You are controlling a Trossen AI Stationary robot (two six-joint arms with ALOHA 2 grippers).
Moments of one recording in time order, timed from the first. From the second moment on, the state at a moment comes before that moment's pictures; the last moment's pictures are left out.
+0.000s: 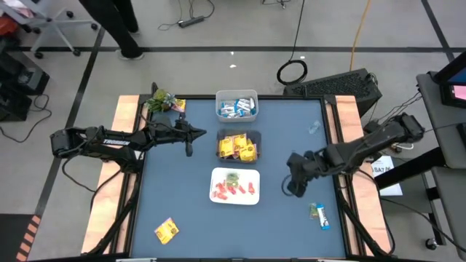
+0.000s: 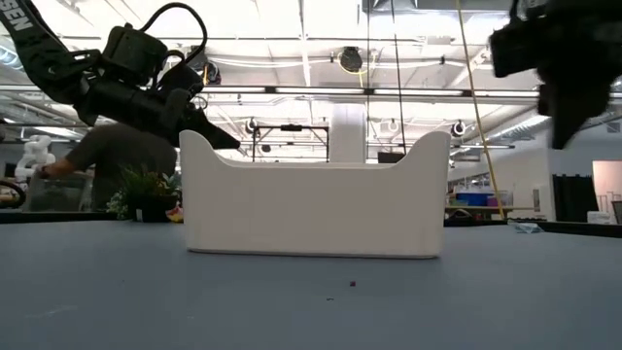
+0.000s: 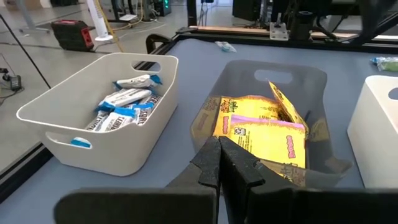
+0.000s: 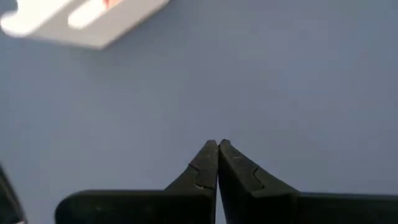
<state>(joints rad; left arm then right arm) 0.43 1.16 0.24 0.67 0.18 0.09 0.34 1.16 0.82 -0.86 0.08 0.96</state>
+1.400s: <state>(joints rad) 0.43 1.16 0.24 0.66 0.17 0.09 0.54 1.48 0.70 -0.65 -0.32 1.42</state>
